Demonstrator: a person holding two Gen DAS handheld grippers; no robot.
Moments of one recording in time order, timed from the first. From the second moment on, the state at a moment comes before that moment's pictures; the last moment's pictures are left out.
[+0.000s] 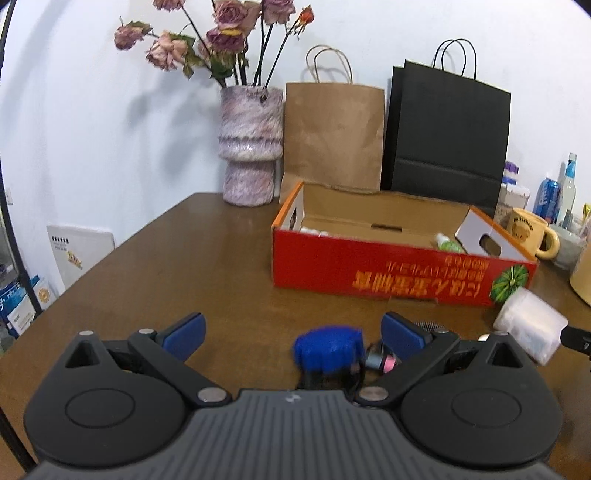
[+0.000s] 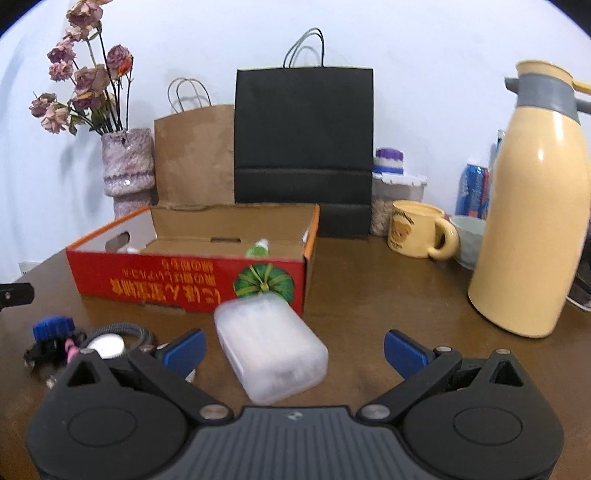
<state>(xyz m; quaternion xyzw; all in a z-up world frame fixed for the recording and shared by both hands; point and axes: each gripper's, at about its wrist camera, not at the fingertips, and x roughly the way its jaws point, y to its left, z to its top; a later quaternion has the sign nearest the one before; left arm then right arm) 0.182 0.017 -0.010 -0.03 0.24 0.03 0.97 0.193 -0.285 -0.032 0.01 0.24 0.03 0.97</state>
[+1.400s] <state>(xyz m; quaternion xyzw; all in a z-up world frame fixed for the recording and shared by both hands) 0.185 0.033 -0.014 -0.06 0.27 0.04 0.96 0.235 -0.263 -0.049 -0.02 0.27 0.07 0.96</state>
